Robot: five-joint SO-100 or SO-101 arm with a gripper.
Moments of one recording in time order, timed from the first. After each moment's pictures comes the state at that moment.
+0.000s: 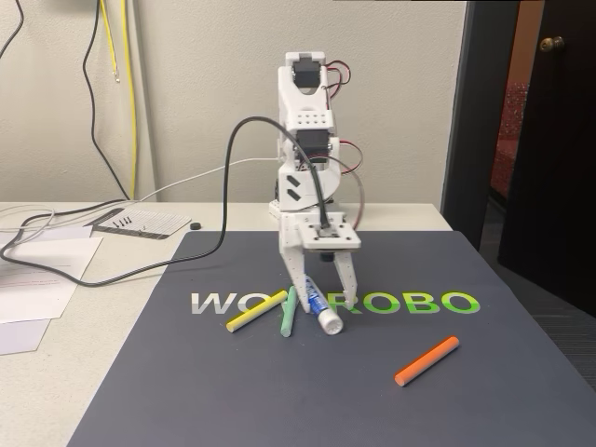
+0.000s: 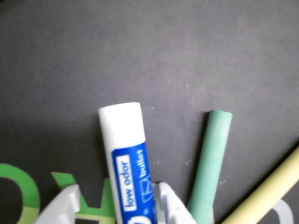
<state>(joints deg) -13.5 71.7 99.1 36.7 -96.2</state>
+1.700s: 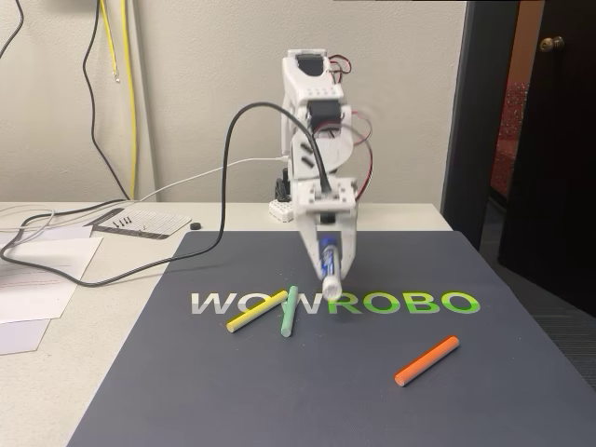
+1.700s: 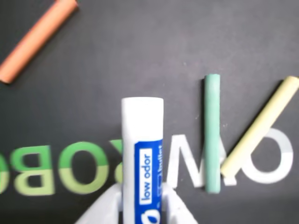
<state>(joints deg) -20.0 90.0 102.2 49.3 -75.5</state>
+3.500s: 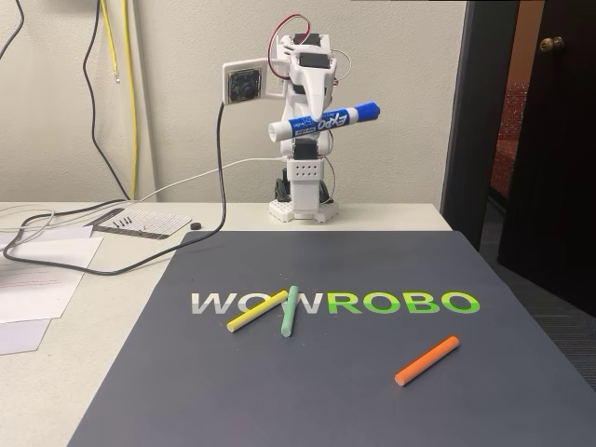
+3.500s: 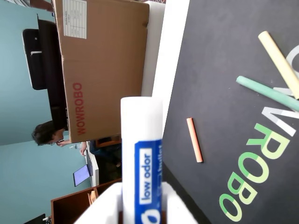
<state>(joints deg) -14.7 141.7 119.6 45.4 -6.0</state>
